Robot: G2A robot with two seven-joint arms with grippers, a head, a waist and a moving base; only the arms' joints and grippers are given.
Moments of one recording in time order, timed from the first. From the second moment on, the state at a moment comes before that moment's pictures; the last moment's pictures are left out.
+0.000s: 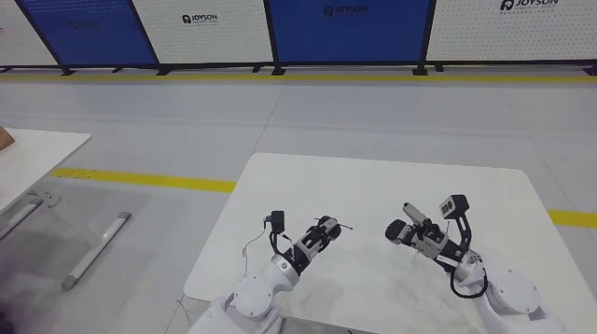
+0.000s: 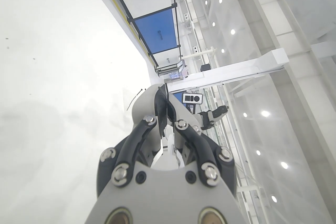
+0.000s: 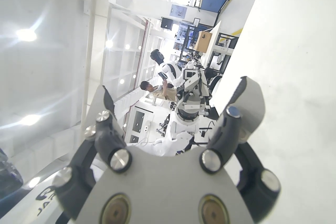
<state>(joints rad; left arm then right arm) 1.55 -1.21 -1.13 -1.67 -0.17 -0.15 -0.12 -1.23 -1.12 1.10 -1.38 0.58 -0.29 0.77</state>
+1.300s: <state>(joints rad) 1.67 -1.20 -1.31 -2.09 -0.31 -0.01 -0.09 -1.22 -1.12 1.10 -1.38 0.58 -0.29 0.77</state>
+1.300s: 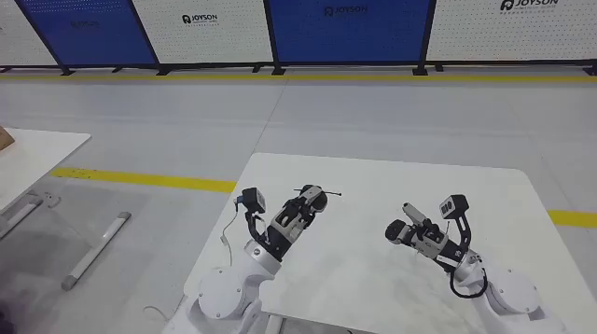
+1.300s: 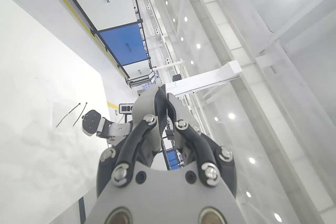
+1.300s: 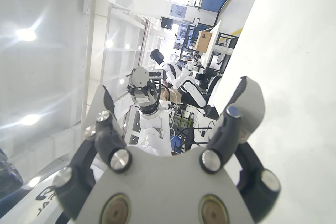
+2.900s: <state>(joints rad) 1.67 -1.20 -1.31 -2.02 -0.08 -0.10 -0.10 -1.22 -1.12 1.10 -1.38 0.58 -0.29 0.77</state>
